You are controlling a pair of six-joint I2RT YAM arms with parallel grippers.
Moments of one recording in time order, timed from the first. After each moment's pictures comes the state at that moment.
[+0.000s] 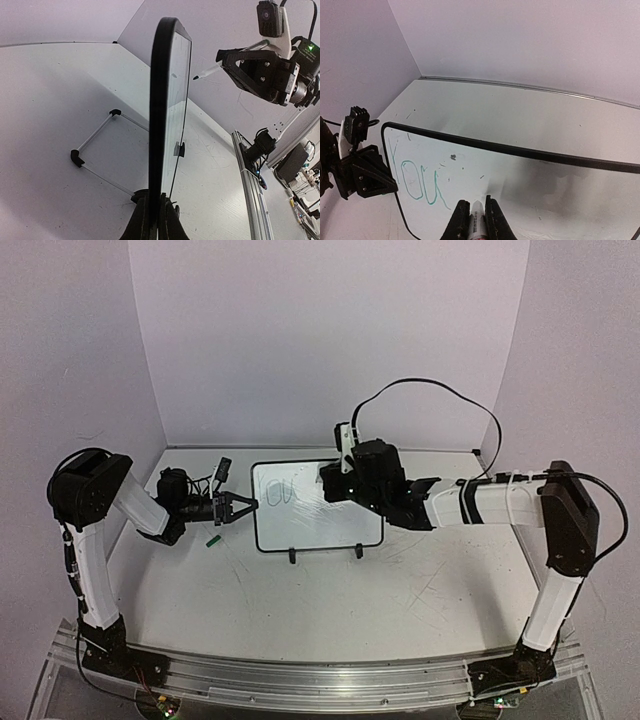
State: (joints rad) left arm -0.27 2.00 0.78 1.07 1.07 -0.44; right arm 0.88 1.83 1.26 0.25 0.27 0.34
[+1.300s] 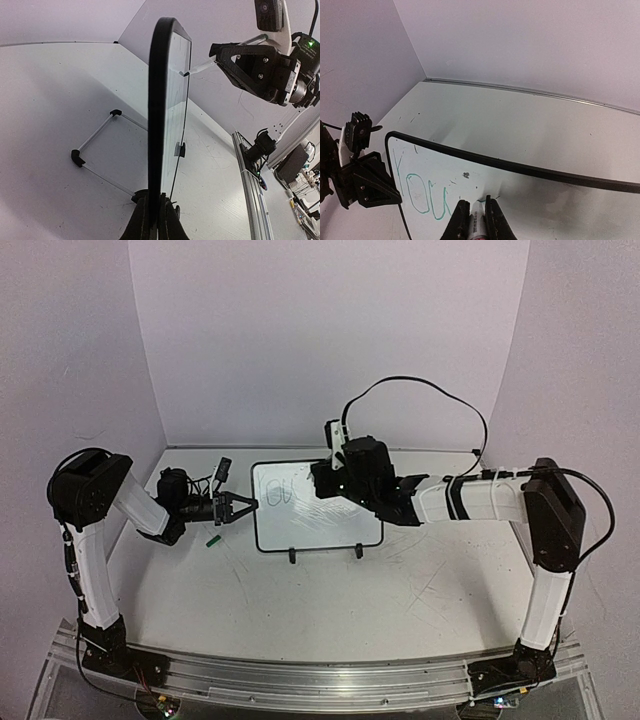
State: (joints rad) left arm -0.27 2.00 0.78 1.07 1.07 -0.44; right arm 0.87 1.92 1.35 0.26 0.25 0.33
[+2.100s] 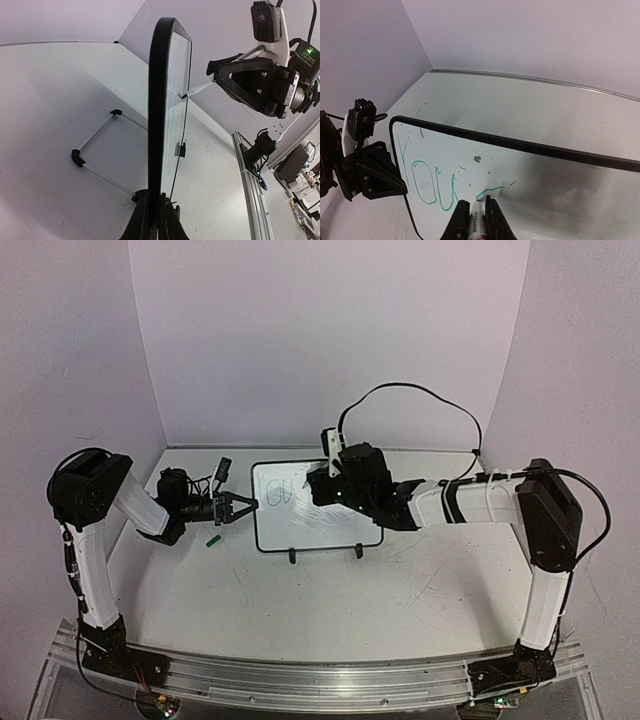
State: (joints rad) left arm -0.27 2.00 0.78 1.07 1.07 -0.44; right arm 0.88 1.93 1.33 0.27 0.21 0.36
